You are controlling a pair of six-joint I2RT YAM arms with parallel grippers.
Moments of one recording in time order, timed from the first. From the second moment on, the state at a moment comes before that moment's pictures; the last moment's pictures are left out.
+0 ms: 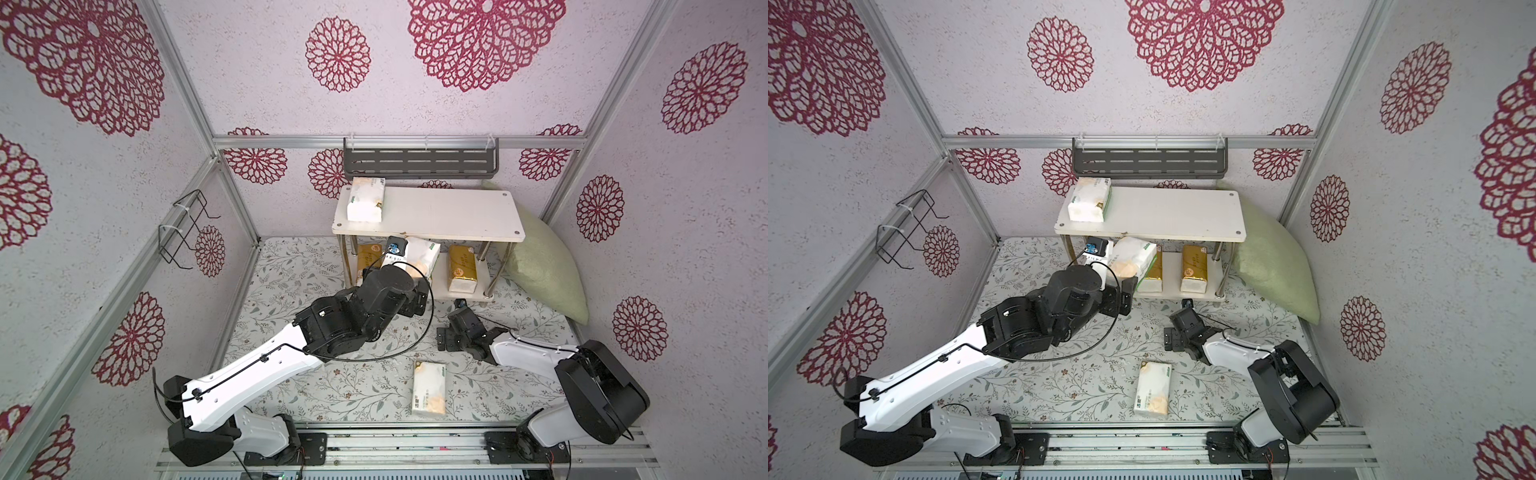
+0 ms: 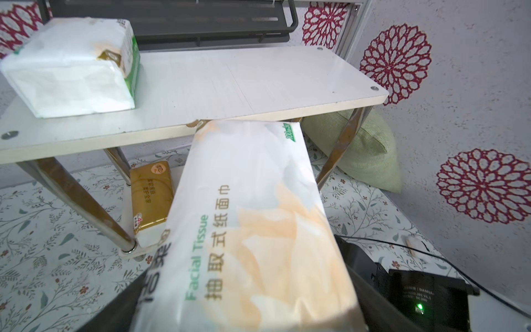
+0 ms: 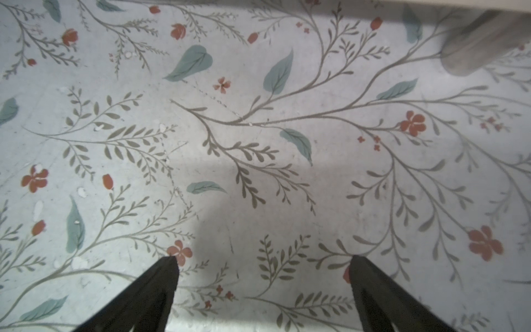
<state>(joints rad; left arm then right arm) -1.08 1.39 1.61 -0.69 -0.61 -0.38 0.61 1.48 0.65 -0.17 0.26 0.46</state>
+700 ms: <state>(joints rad) -0.97 1.65 1.95 -0.61 -0.66 -0.28 0.61 1.48 0.65 -0.17 0.25 0.46</state>
